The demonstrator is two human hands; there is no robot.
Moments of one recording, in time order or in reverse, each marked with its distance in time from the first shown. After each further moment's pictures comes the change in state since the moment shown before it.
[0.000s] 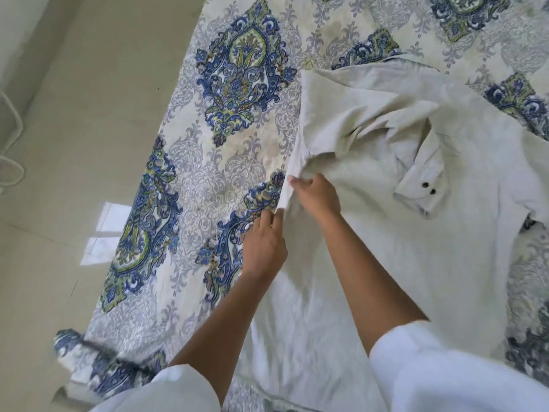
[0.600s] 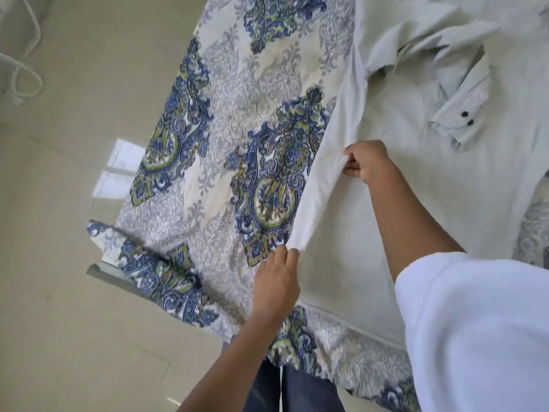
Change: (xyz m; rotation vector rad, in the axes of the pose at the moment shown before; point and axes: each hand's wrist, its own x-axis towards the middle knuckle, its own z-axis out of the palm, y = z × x) left_hand -0.228 0.017 0.010 -0.123 -0.133 -0.077; right_hand -0.044 0.066 -0.008 0.452 -0.145 0.309
